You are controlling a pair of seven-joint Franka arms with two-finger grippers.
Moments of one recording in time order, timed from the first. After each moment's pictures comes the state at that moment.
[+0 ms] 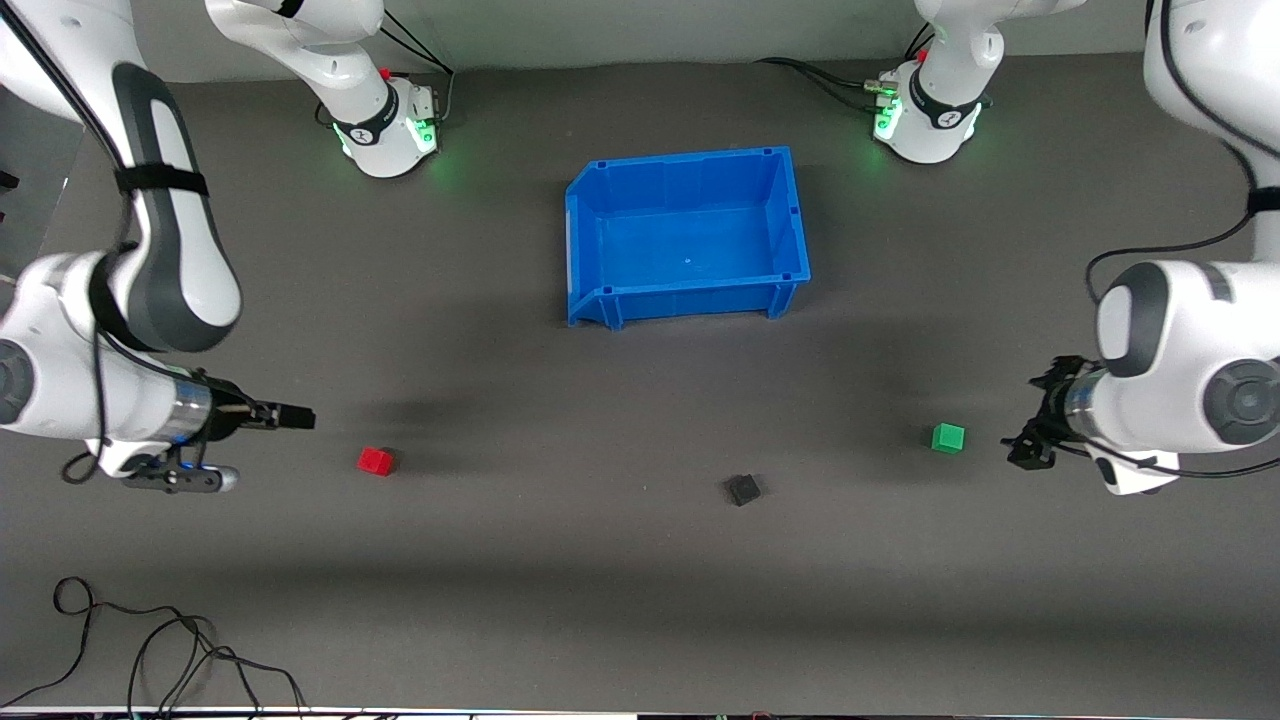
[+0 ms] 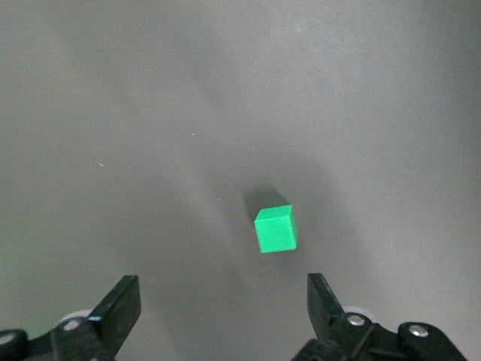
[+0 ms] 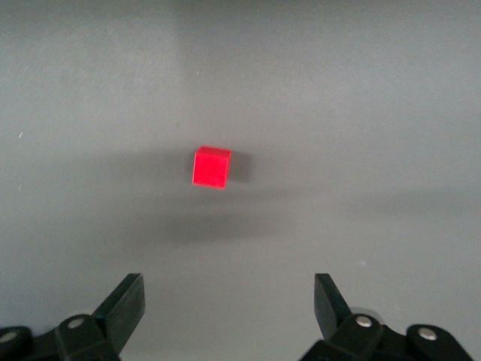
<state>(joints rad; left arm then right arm) 0.08 0.46 -0.13 -1.67 0.06 1.92 -1.23 0.00 0.41 0.00 -1.67 0.07 1.93 0.10</state>
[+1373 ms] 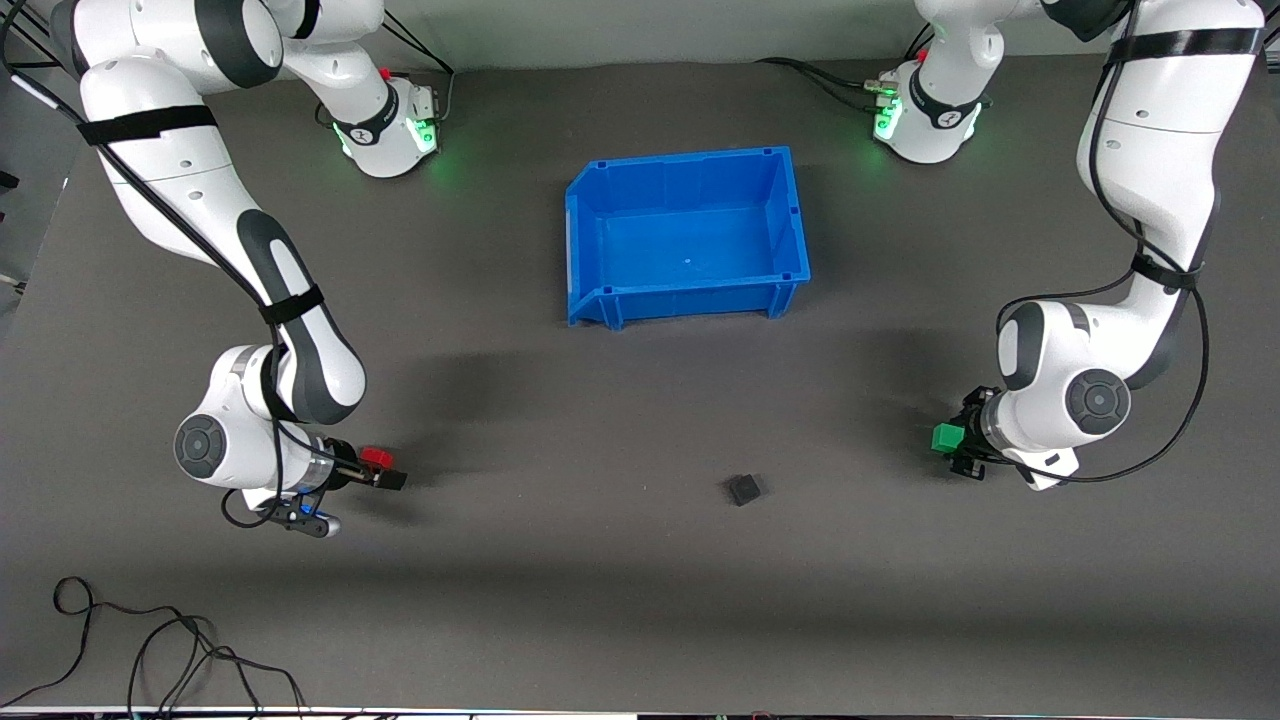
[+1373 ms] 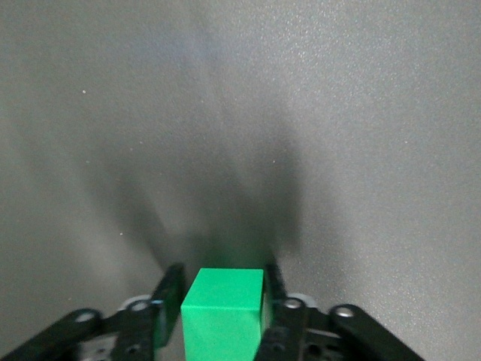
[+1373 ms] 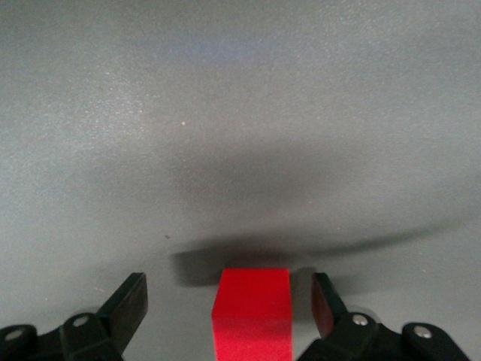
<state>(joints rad) 0.07 0.61 -0.13 -1.87 0.06 2.39 -1.37 0.06 0.72 0.00 -1.67 0.18 2.30 0.25</state>
